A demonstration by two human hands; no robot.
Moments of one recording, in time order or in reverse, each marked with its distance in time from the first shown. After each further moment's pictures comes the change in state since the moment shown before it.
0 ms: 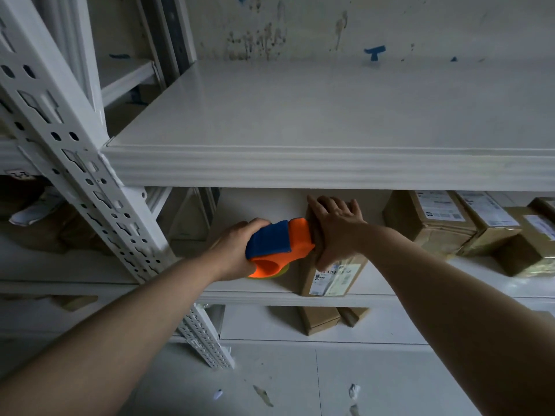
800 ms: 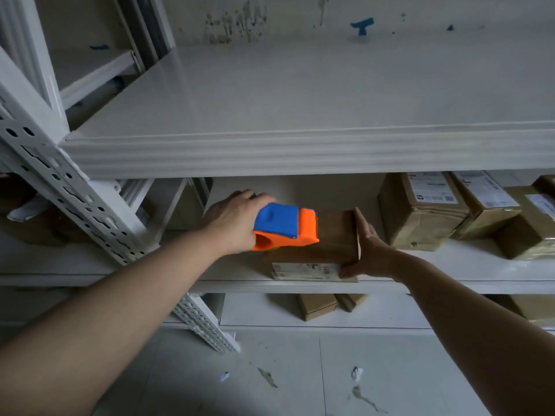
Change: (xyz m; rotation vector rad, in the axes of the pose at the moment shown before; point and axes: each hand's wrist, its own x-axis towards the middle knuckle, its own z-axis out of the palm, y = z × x) left_hand 0.029 0.048 0.001 0.440 0.039 0.023; right_hand -0.034 0.084 0.090 0.860 -0.039 0.187
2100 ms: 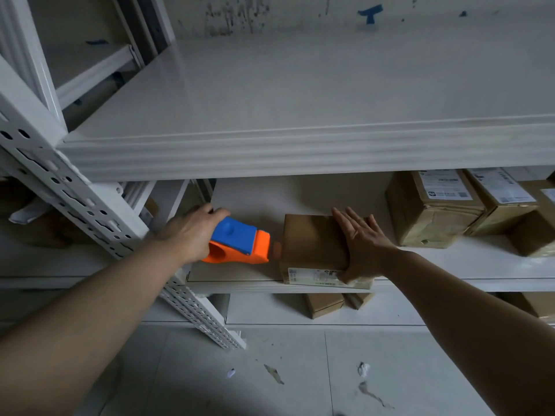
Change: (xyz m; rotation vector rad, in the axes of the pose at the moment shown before) left_hand -0.022 -0.079 0.003 0.251 -0.200 -0.145; right_hand 0.023 -0.013 0.018 -0.706 0.064 -0.273
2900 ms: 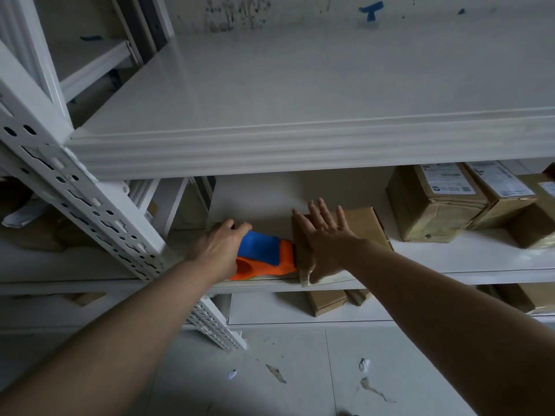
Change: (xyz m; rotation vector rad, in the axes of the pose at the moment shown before) left_hand -0.011 0.035 0.028 -0.085 0.014 -0.037; right_hand 0.024 -0.084 -0.015 -0.229 -0.156 0.008
